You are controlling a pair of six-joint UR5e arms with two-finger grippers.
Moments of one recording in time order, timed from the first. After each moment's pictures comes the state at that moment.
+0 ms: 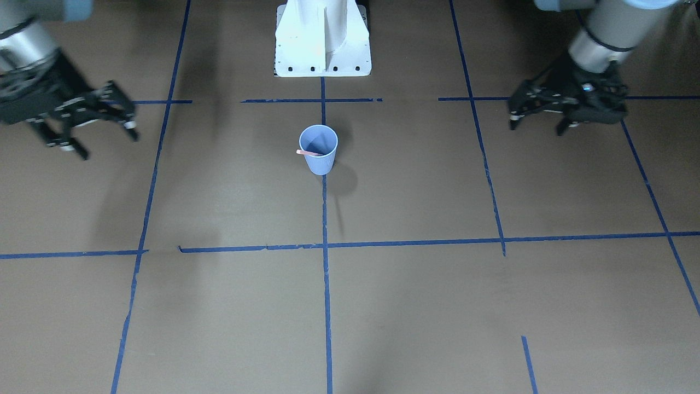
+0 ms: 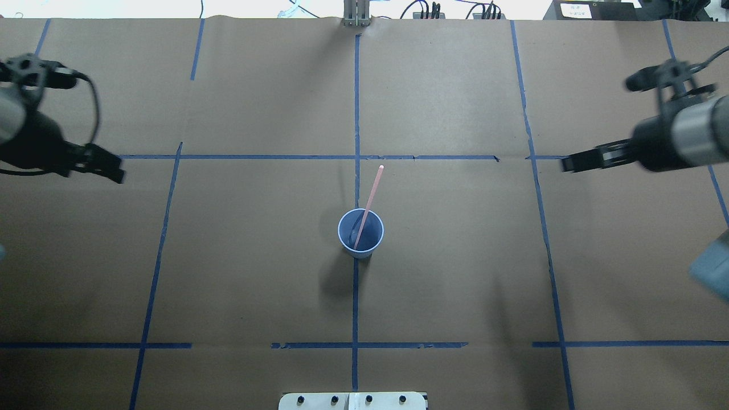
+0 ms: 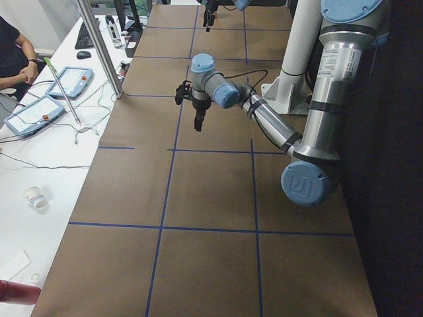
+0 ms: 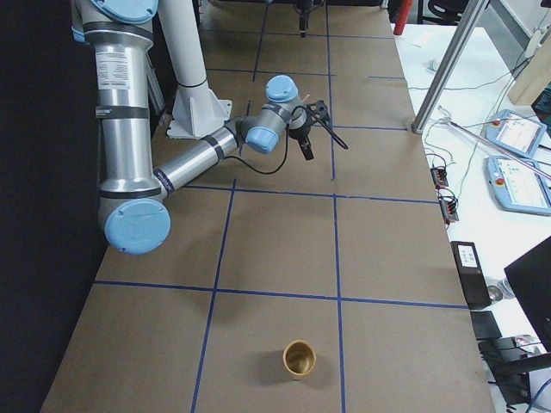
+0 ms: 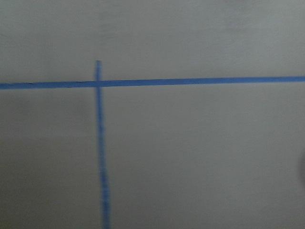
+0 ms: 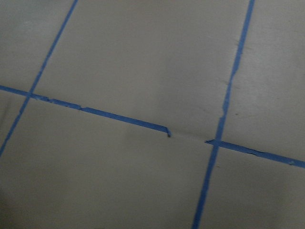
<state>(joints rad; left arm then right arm) -1.01 -1.68 -2.10 -1.55 -2.19 -0.63 1.04 -1.57 2.02 -1.13 2.18 0.68</state>
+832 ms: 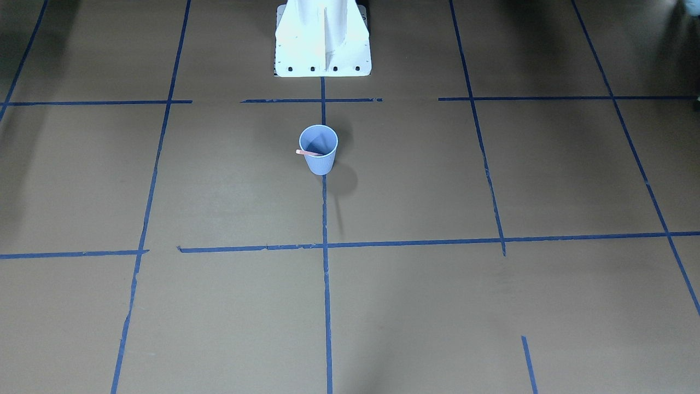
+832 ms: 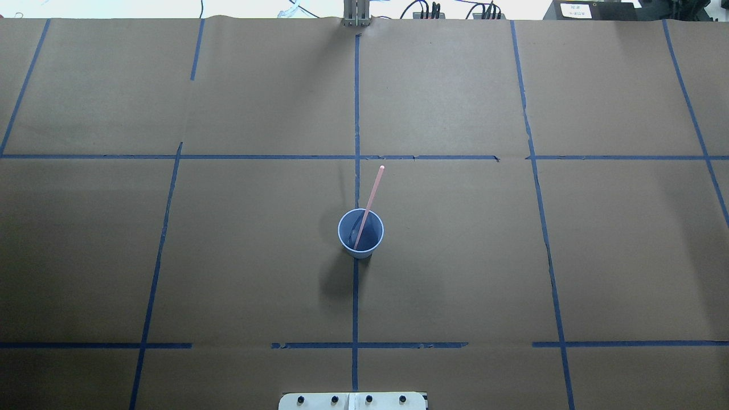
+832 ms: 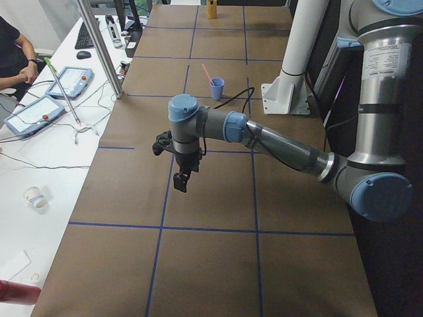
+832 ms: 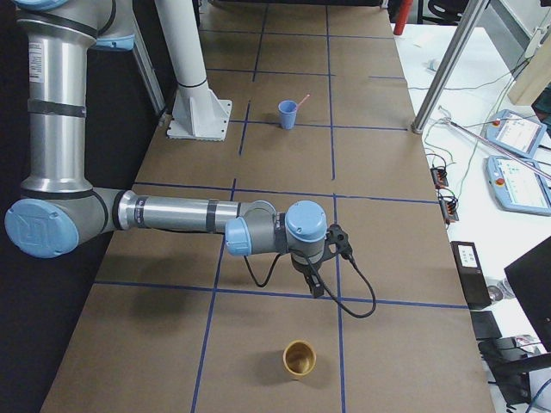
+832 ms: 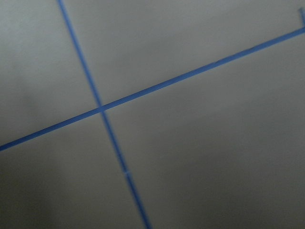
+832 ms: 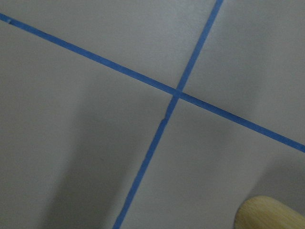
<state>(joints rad) -1.50 -1.55 -1.92 -1.30 -2.26 0.25 1.60 -1.65 1.63 -1.50 2.34 -0.39</state>
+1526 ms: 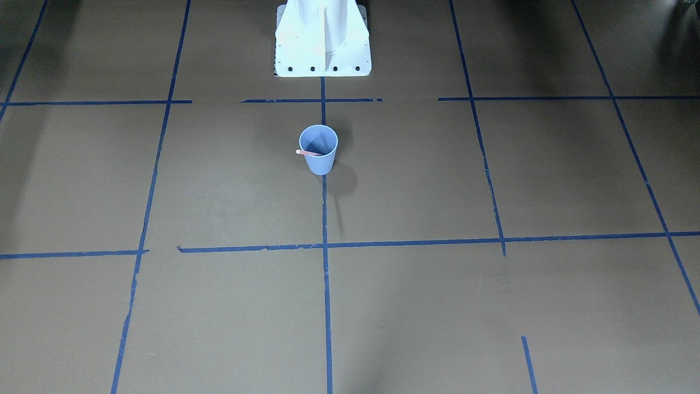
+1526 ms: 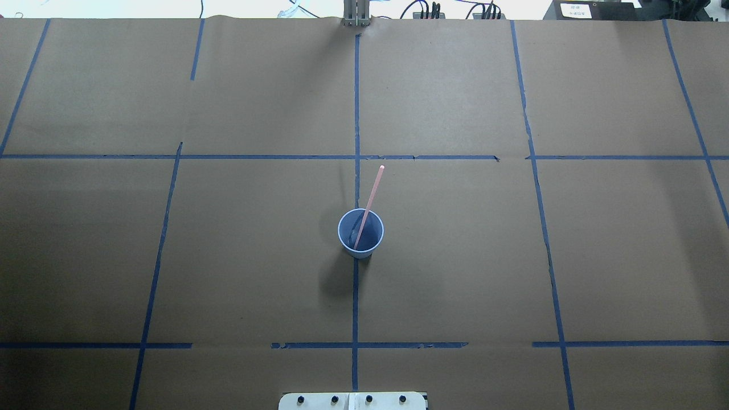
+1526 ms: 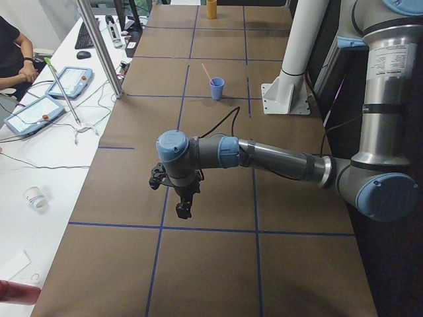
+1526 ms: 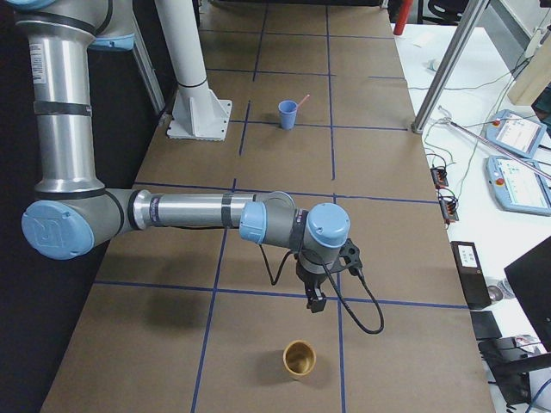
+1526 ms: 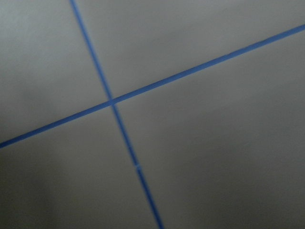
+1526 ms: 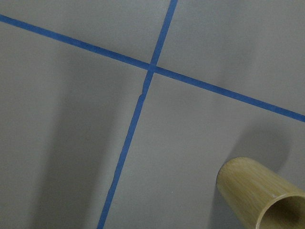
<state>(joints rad) -1.55 -1.56 -1.78 -1.28 -2.33 0.24 1.63 -1.56 1.62 -1.76 2.29 -0.43</state>
